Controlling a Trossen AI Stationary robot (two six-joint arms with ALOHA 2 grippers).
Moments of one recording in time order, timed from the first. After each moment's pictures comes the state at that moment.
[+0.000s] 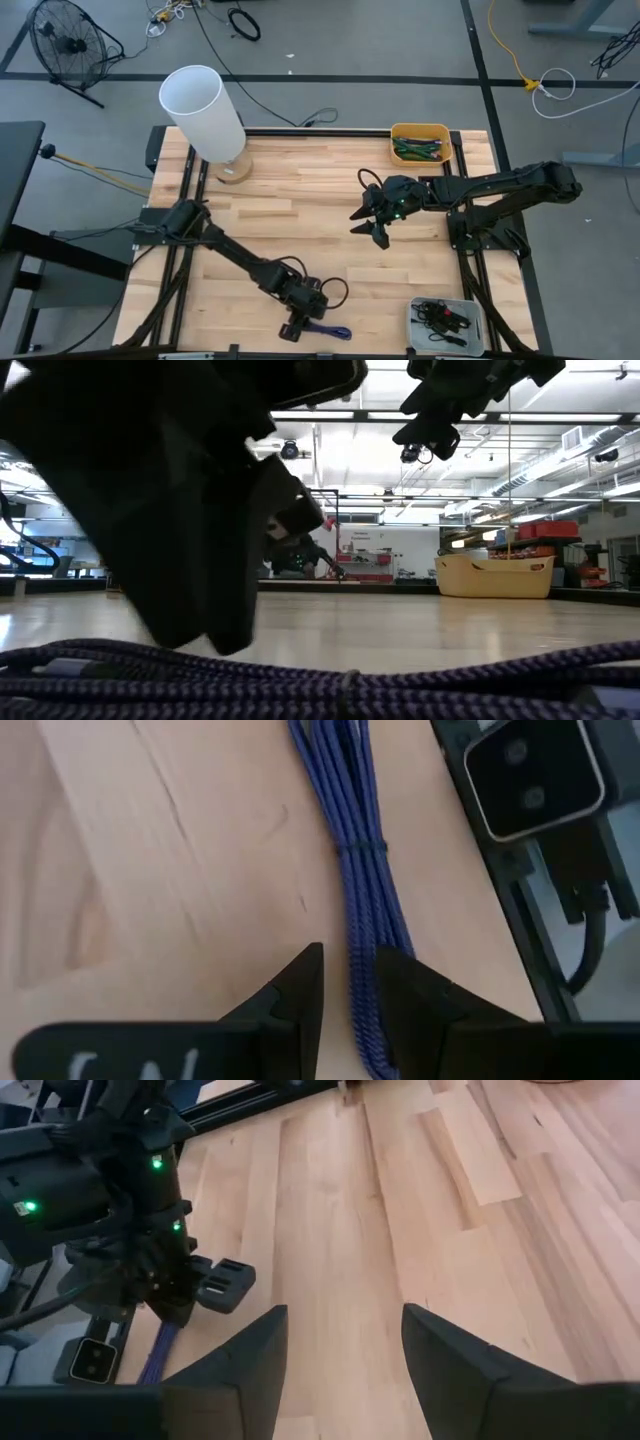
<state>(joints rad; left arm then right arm) -0.51 2.08 1.37 -0.24 0.18 -0.26 0.04 1.26 0.87 -0.20 -0.16 0.30</state>
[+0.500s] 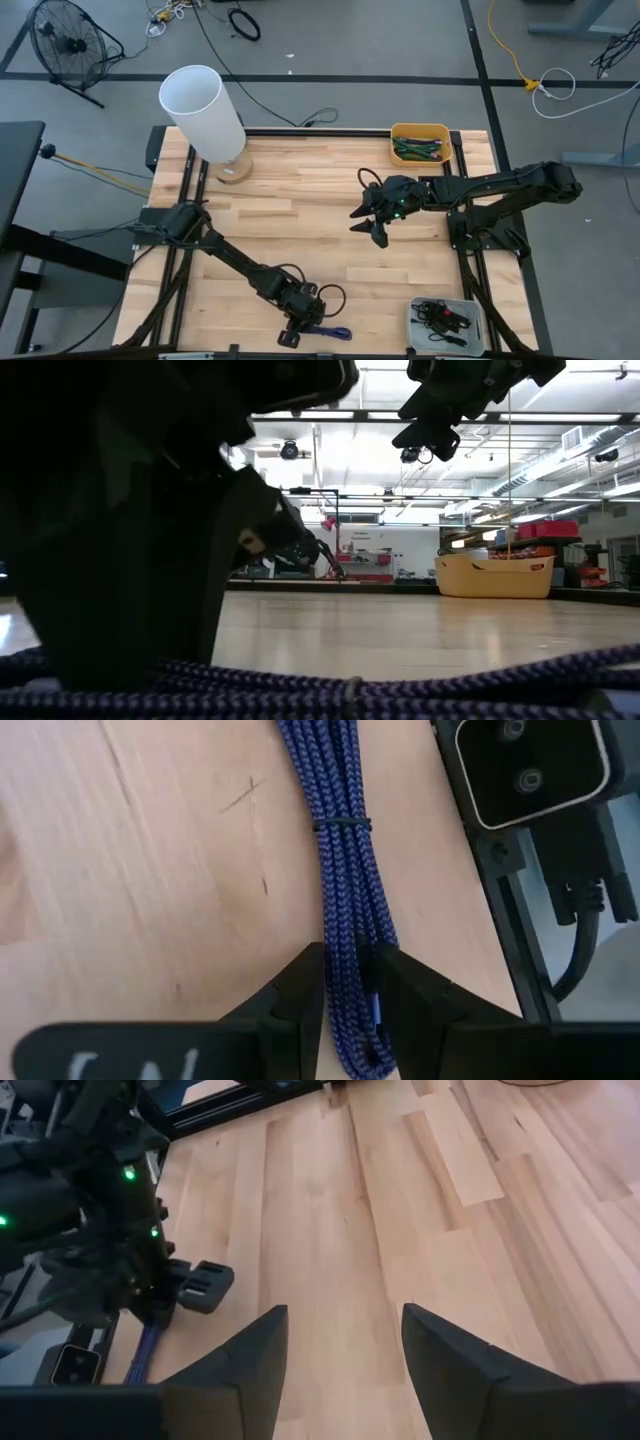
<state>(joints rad) -0.55 2.11 1.38 -0.25 0.18 -0.33 0.04 1.26 0.87 -0.21 -0.13 0.30</state>
